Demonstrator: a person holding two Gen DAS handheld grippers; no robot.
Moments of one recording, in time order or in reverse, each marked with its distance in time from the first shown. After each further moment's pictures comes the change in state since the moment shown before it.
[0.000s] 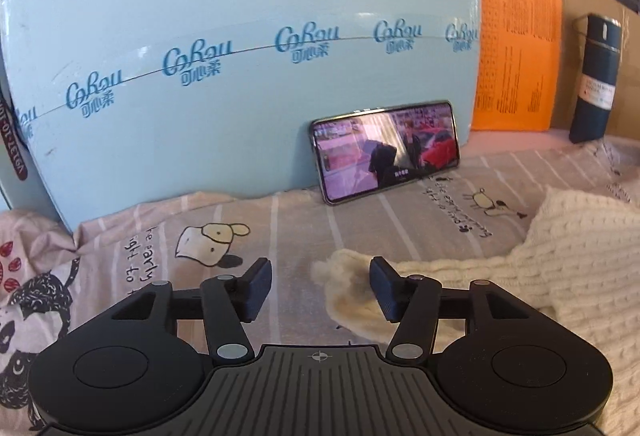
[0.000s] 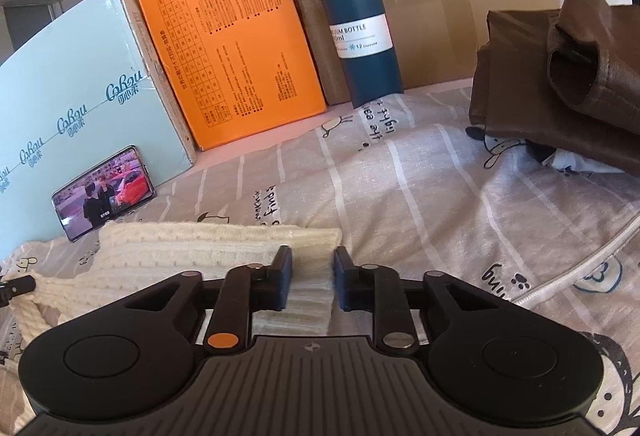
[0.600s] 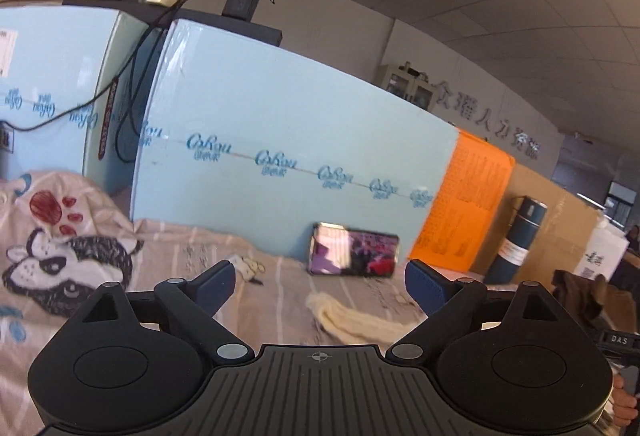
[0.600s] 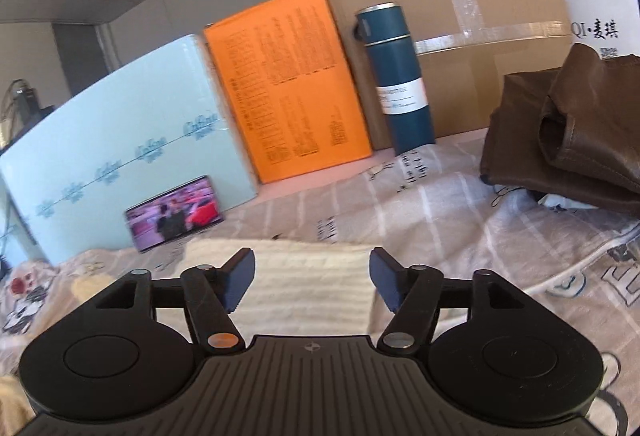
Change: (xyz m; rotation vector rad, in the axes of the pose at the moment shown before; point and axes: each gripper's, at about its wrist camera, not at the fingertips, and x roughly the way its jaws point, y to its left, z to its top) left arm -0.156 0.059 -0.053 -0.302 -0.267 -0.245; right arm -0.087 0.016 -0.007 -0.047 -0.061 0.170
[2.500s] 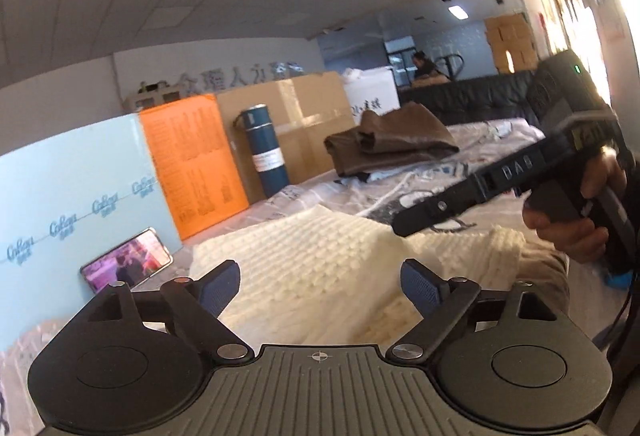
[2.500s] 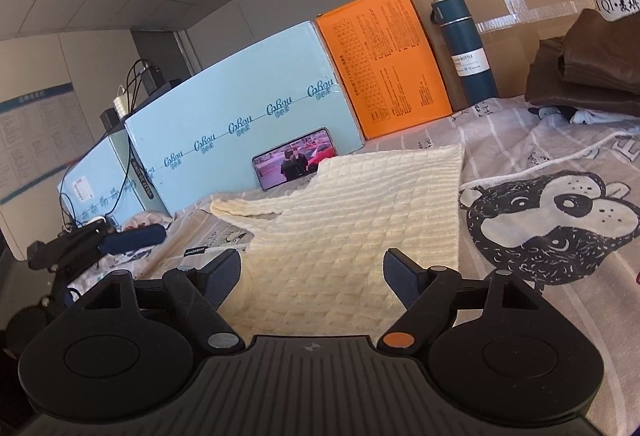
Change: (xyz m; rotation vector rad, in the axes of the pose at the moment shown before) left arm -0.047 -0.125 -0.093 0.692 0.017 -0.481; right arm -0.107 0.042 -0.096 -0.029 -0.025 0.224
